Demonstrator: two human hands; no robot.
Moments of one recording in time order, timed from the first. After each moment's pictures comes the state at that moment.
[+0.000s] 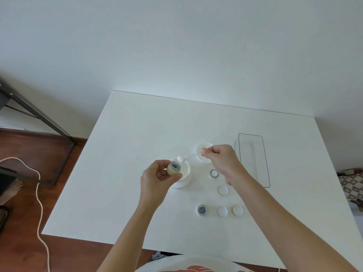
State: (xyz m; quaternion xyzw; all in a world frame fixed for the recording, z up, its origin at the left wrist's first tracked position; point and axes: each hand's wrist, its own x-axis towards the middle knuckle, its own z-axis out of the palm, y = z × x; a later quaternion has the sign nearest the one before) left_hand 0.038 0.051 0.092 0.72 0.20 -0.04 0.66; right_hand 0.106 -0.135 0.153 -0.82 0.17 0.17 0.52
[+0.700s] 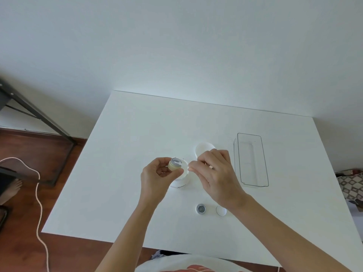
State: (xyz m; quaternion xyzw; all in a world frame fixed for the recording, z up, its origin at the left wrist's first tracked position) left_hand 0.041 0.046 0.098 0.71 0.19 -0.03 0.68; right_hand 0.056 -0.131 0.158 -0.90 -0.30 -0.25 0.19
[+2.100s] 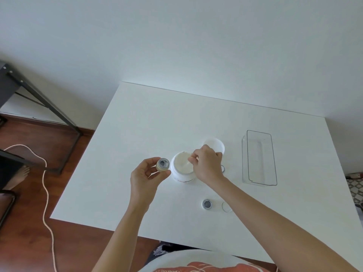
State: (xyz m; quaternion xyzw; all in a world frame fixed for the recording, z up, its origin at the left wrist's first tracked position) left_hand 0.015 0.088 0.079 0.66 0.22 0.01 0.72; right_hand 0.097 -0.088 0.085 -0.97 -0.04 0.07 0.22
